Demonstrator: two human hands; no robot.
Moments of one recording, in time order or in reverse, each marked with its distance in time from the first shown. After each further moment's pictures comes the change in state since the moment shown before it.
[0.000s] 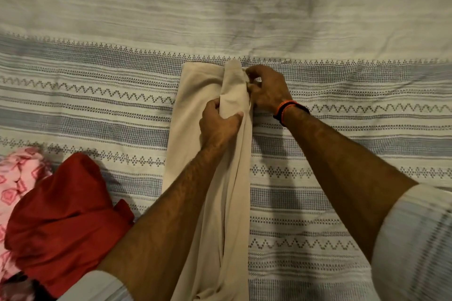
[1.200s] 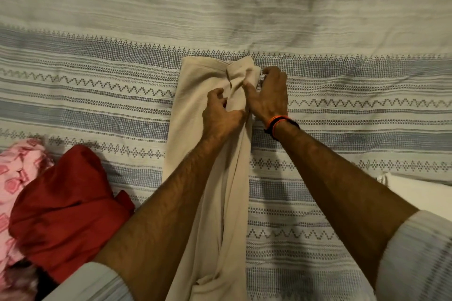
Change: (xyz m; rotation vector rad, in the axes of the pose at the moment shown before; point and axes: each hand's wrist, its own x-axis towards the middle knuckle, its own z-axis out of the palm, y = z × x) left_hand -0.009 0.009 -0.006 -0.022 -0.112 0.046; right_hand -0.029 0.006 0.024 -0.030 0.264 0.129
